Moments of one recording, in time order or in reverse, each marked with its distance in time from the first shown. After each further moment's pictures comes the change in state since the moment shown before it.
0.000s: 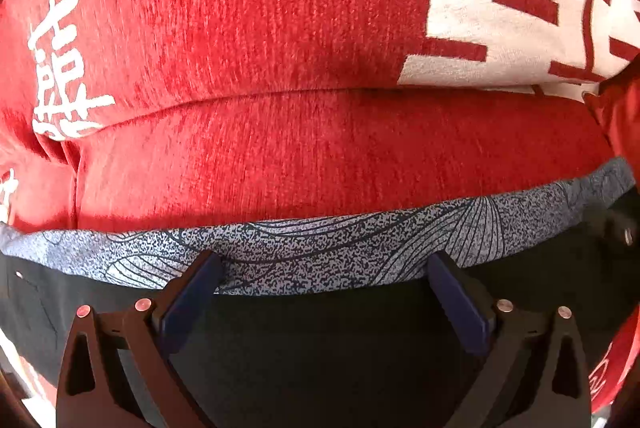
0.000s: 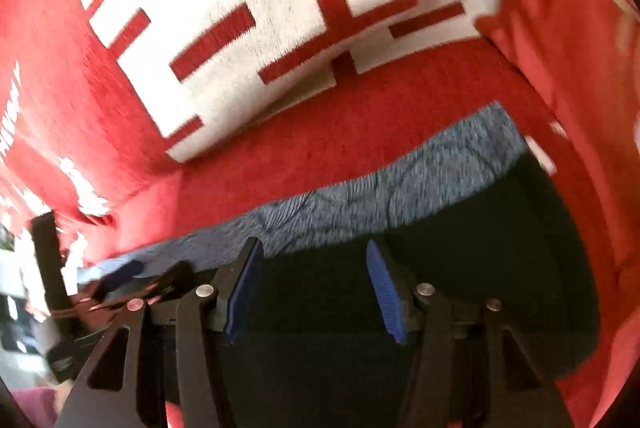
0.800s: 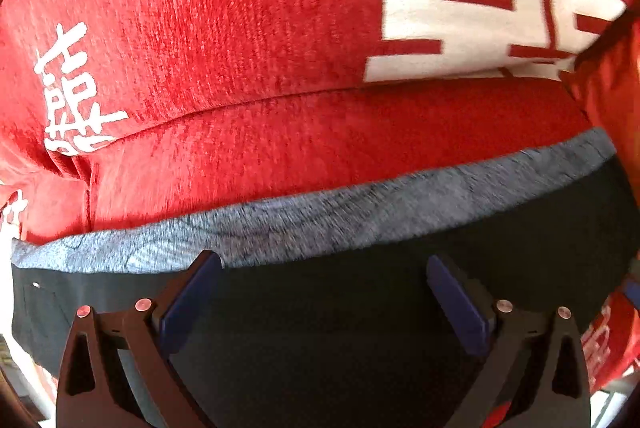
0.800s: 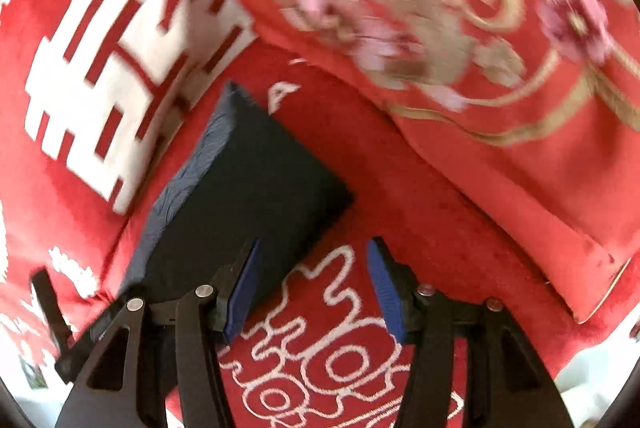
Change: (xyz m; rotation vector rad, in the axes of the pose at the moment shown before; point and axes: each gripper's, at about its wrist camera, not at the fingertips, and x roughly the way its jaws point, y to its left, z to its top) left arm -0.034 -0.009 -0.010 0.072 0.002 -0.015; right arm -0.087 -0.103 -0.078 0.514 -0.084 -0.093
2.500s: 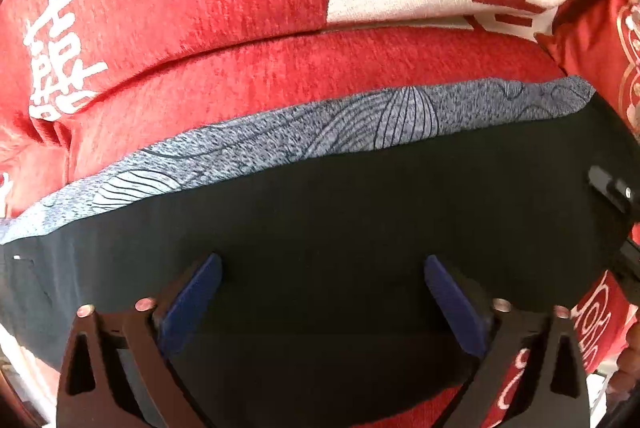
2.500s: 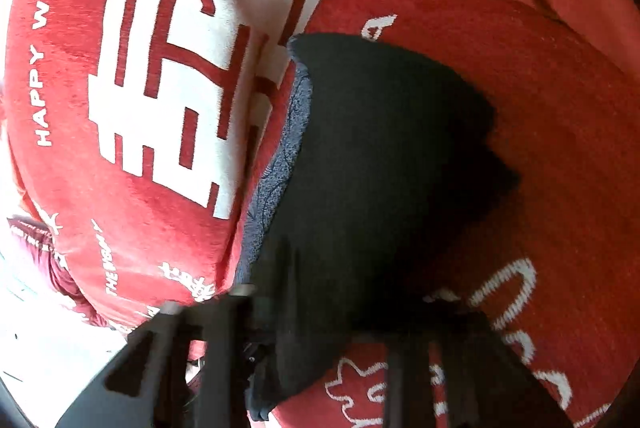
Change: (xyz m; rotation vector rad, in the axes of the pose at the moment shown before) left arm 0.008 -0.015 -0.041 0.011 0.048 -0.044; right arm 0.049 0.023 -0.003 0.120 0.097 0.497
